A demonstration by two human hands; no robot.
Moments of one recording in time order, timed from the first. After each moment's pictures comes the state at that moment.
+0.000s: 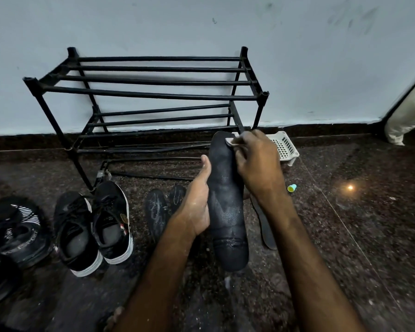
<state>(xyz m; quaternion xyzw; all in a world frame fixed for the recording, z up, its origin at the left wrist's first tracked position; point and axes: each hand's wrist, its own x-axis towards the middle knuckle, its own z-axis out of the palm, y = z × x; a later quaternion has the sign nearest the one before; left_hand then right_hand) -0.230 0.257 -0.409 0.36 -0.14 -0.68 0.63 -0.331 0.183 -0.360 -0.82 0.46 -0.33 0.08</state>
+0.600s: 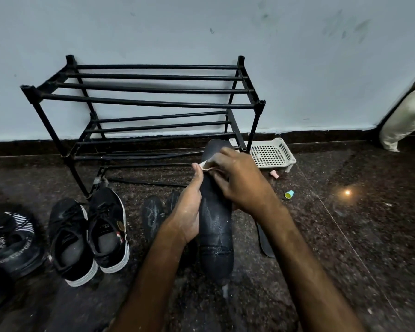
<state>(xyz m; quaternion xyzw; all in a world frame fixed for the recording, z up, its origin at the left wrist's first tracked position) -0.219 0.256 -0.411 0.36 -0.15 -0.68 0.62 -0.327 0.193 -0.363 -0.91 0.28 -0.27 0.09</state>
